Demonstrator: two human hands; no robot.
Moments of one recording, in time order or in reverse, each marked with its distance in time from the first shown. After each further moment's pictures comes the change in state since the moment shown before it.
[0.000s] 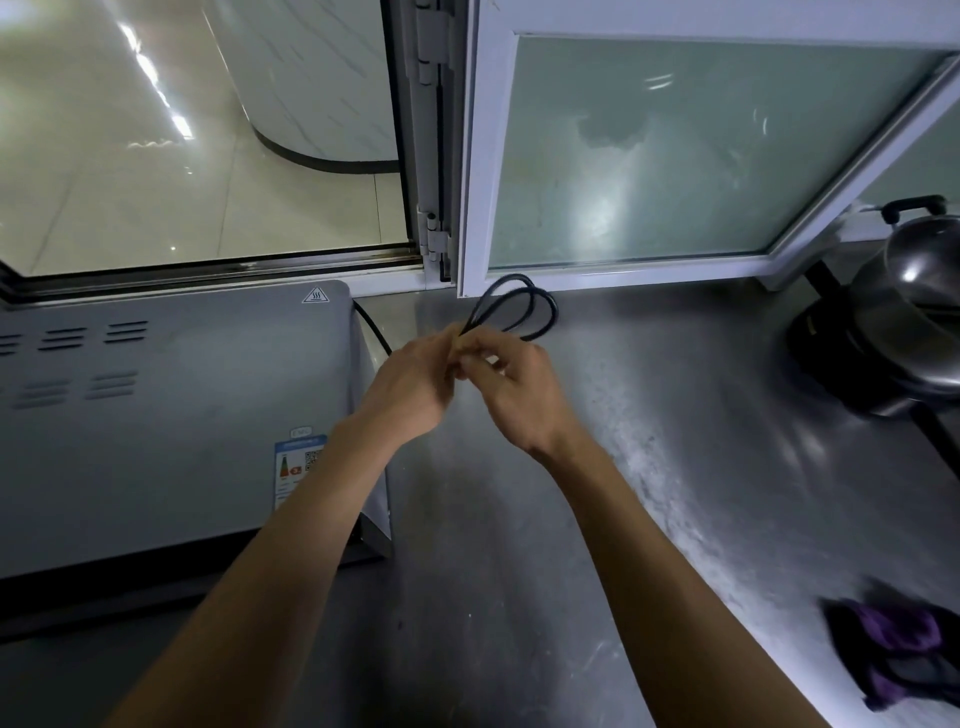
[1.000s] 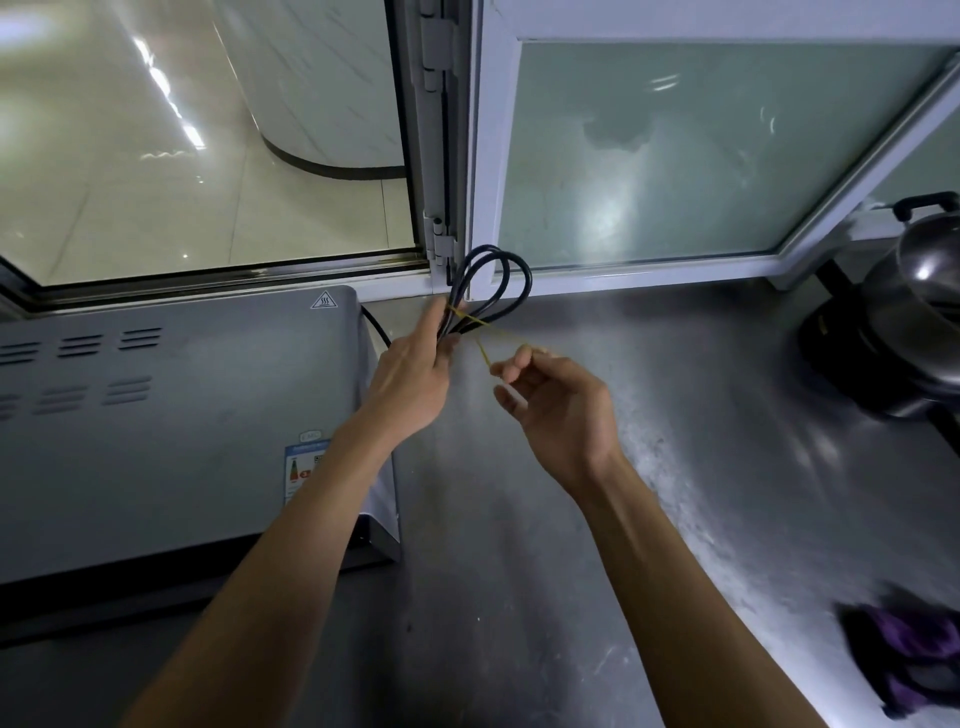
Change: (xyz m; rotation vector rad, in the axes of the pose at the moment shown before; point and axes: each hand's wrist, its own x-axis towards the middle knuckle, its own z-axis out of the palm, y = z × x) left_hand 0.005 -0.013 0.001 -0.225 0.102 -0.087; right_hand -0.022 0.010 -0.015 1.048 0.051 0.375
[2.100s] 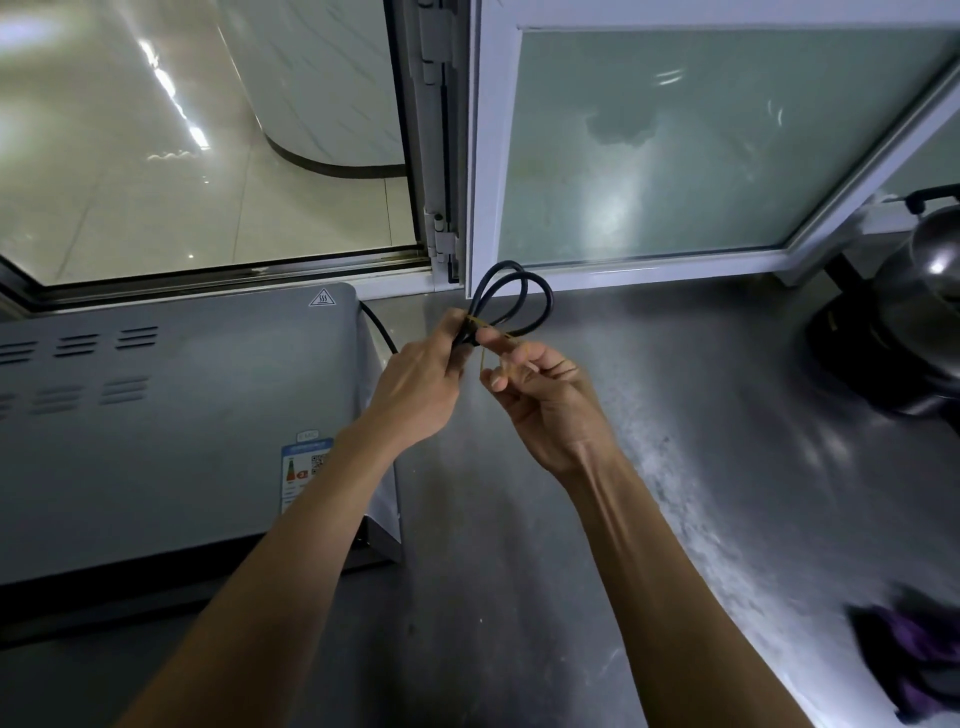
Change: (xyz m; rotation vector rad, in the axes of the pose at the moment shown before) left_hand -0.010 0.019 -0.002 0.171 -0.067 0.046; right_hand 0.013 0.011 0.000 0.132 -0.137 -0.089
